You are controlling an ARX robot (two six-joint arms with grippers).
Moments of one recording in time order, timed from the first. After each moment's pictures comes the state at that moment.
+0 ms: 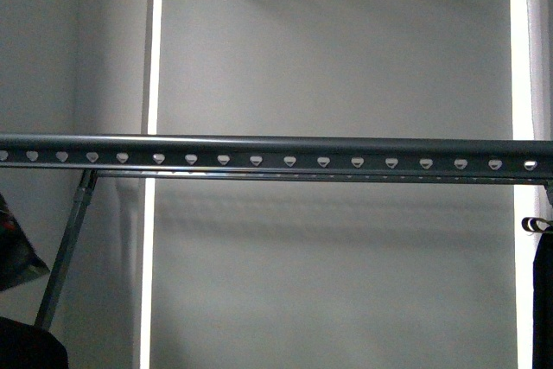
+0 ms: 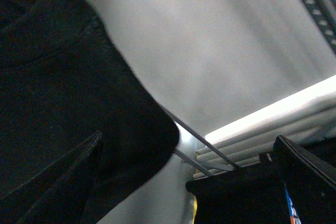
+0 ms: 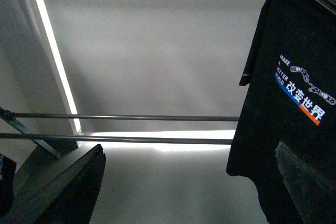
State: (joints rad) left arm -0.06 1.18 0.67 0.30 -0.04 -0.73; right arm 0.00 0.00 0.01 0.00 0.00 0.00
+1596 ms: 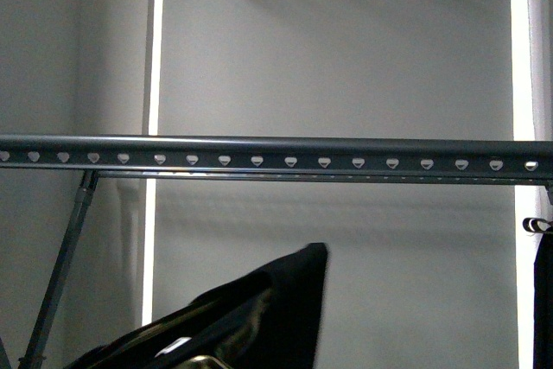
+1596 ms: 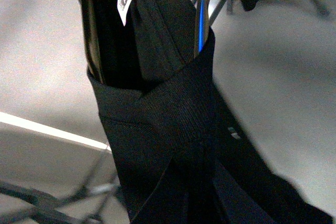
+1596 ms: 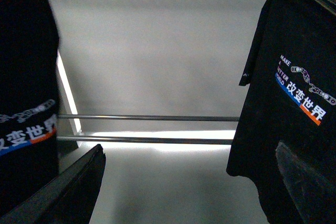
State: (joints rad) left arm 0.09 1.09 0.56 0.09 0.63 1.11; right arm 0.00 0.00 0.01 0.00 0.00 0.00
